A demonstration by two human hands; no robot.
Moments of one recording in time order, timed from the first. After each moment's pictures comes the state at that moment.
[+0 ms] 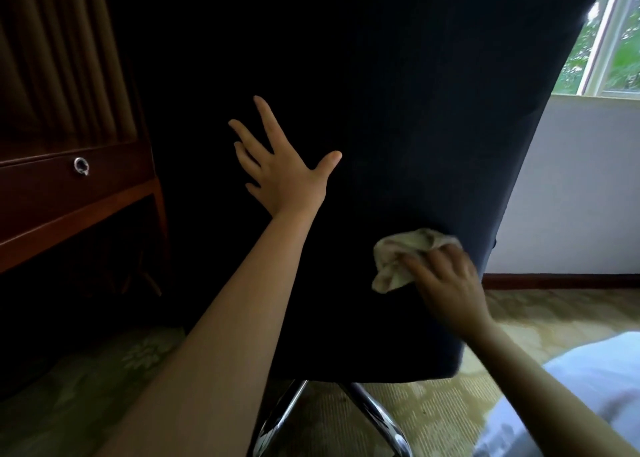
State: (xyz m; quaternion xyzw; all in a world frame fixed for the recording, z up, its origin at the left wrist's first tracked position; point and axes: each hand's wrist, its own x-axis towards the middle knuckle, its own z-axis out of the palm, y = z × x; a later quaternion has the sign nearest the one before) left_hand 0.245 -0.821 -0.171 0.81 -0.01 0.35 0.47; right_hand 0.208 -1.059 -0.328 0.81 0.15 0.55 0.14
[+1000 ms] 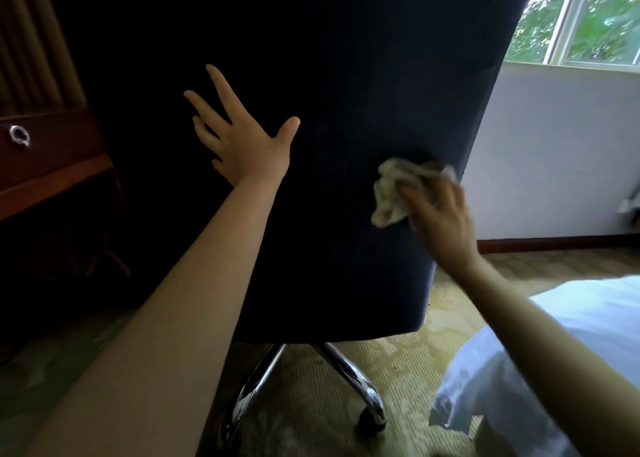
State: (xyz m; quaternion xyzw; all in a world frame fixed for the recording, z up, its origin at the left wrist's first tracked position) left_hand 0.243 -0.827 -0.179 0.81 0.01 0.35 0.48; right_hand 0.188 -1.078 -0.286 0.80 0.09 0.58 0.08
